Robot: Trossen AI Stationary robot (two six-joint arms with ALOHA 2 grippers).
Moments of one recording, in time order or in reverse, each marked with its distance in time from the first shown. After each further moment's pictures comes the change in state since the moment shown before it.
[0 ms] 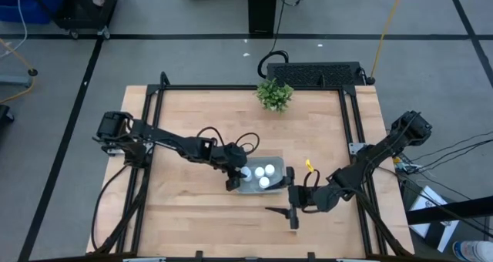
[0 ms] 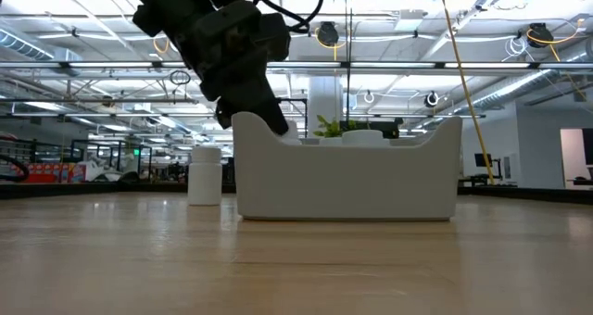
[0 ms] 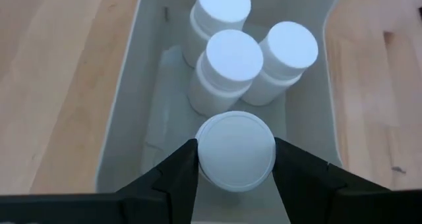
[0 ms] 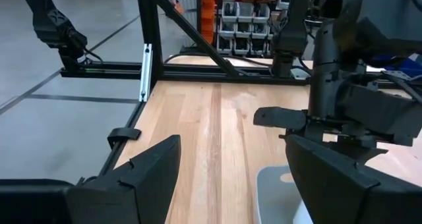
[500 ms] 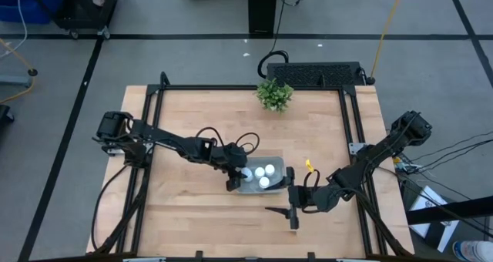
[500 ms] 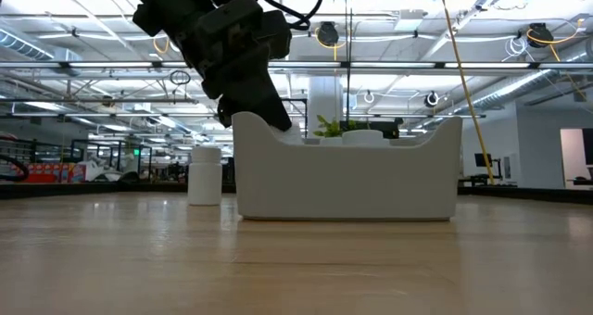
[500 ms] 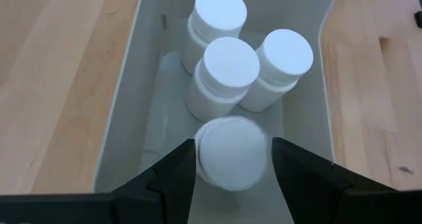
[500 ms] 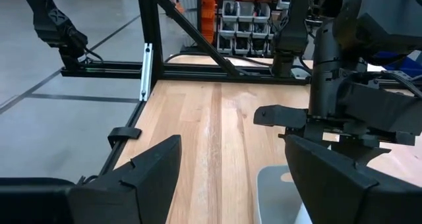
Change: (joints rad) left arm 0.000 0.000 0.000 0.015 -0.006 0.000; right arm 0.000 0.000 0.000 -0.002 0.000 0.000
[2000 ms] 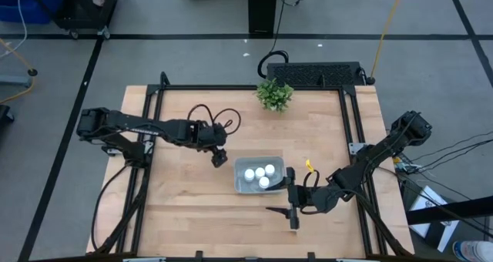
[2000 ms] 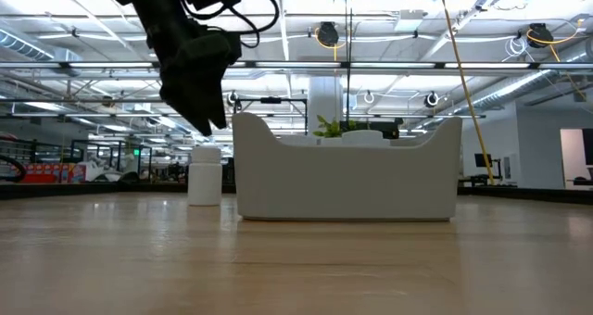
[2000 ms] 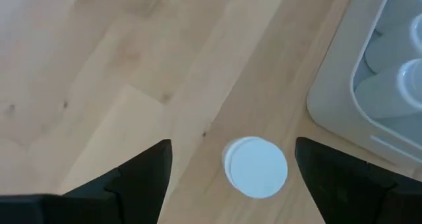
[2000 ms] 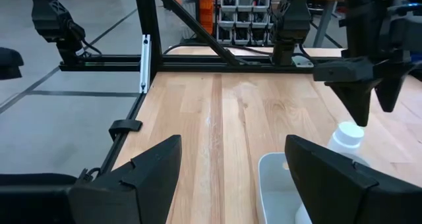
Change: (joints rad) left arm 0.135 -0.229 -0.010 -0.506 -0.237 -0.145; right arm 0.002 0.000 0.000 -0.042 -0.002 0.052
